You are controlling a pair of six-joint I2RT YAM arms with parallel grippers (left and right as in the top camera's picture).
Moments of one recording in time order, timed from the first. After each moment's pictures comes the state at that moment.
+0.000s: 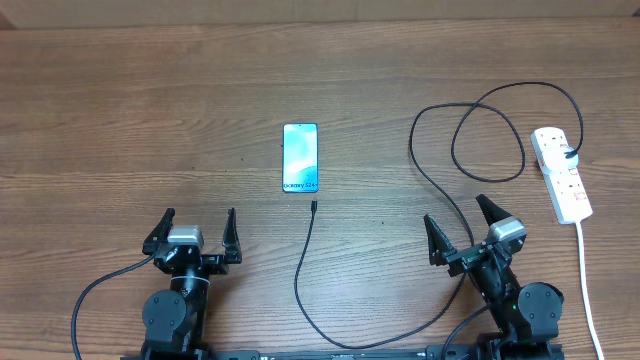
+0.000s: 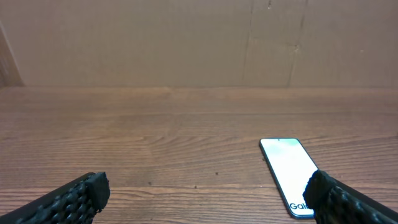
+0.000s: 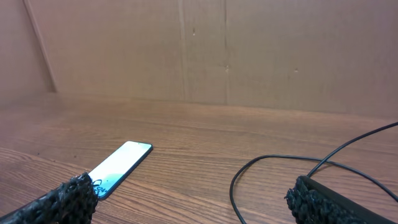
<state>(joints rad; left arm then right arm) -0.11 0.02 0.01 -0.07 -0.09 -0.04 0.05 0.01 0.02 -0.01 -0.33 0.07</state>
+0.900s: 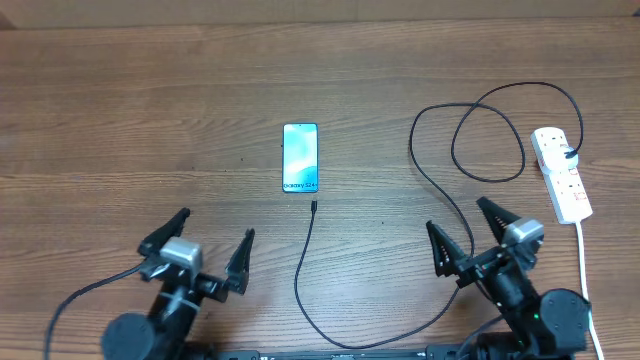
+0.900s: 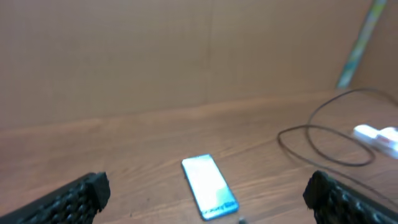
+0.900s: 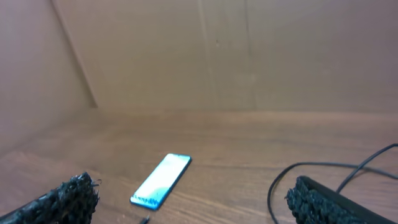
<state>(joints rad) -0.11 0.09 0.47 -0.46 0.23 -0.05 0.05 0.07 0.30 -0.25 -0.41 0.19</state>
